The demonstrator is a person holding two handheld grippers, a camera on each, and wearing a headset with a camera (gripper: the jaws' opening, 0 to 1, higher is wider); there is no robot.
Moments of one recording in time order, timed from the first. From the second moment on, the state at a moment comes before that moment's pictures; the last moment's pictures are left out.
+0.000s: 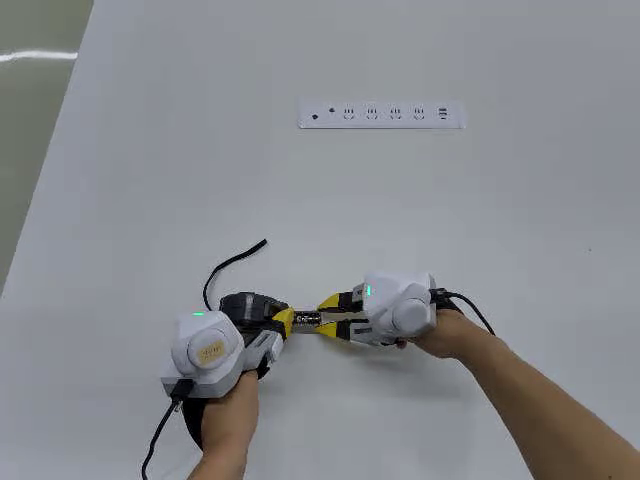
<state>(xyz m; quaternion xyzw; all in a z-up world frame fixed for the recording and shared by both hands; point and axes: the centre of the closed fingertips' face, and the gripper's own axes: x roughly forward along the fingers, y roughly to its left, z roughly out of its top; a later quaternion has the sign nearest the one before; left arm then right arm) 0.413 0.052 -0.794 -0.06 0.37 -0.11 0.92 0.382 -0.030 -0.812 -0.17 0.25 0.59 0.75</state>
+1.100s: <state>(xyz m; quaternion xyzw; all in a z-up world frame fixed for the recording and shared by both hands) 0.413 0.051 -0.793 -0.06 0.37 -0.11 0.92 0.388 -0.003 -0.814 -0.16 0.25 0.60 0.74</state>
